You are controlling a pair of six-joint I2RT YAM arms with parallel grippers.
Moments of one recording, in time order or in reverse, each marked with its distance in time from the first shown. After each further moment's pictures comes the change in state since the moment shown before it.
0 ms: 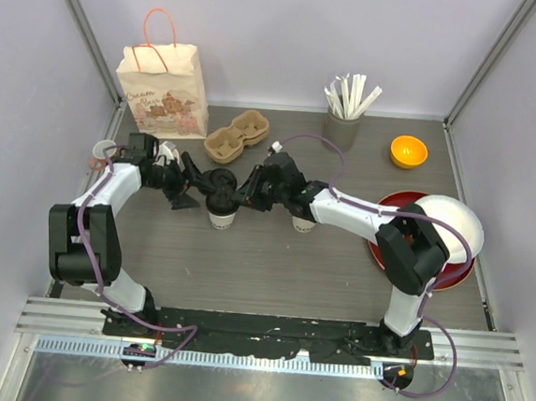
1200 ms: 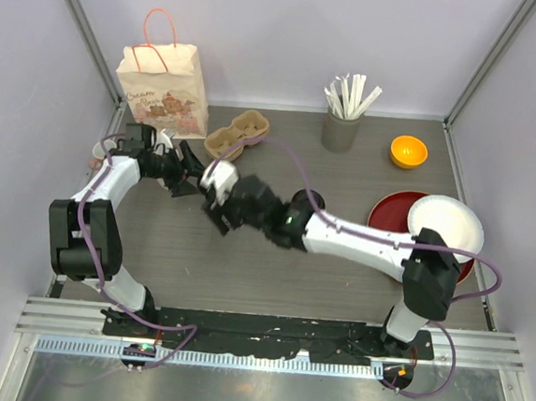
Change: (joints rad) left arm 0.011 0.037 0.080 0.027 0.022 0.028; right arm 0.237 -0.142 0.107 -0.112 0.265 -0.929
